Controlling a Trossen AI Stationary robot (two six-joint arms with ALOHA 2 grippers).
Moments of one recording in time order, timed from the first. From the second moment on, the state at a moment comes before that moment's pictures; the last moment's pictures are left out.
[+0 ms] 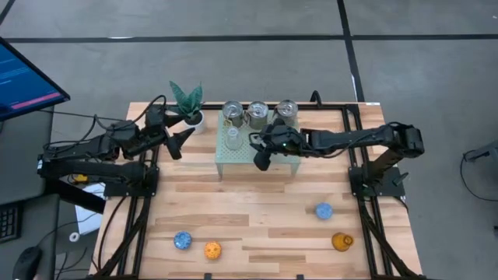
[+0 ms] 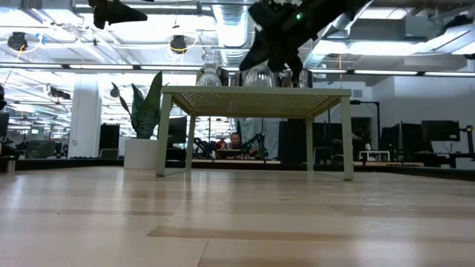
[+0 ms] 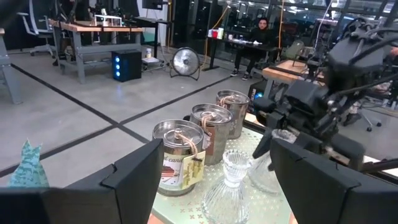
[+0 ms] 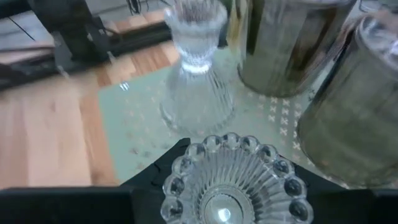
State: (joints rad) left arm 0.07 0.56 0.70 -0.21 -0.47 -0.14; right arm -0.07 1.56 1.12 -0.12 0.31 0.24
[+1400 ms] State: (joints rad) left arm 0.07 0.56 0.70 -0.21 -0.47 -0.13; right arm 0.00 1.38 1.19 -0.43 0.40 0.31
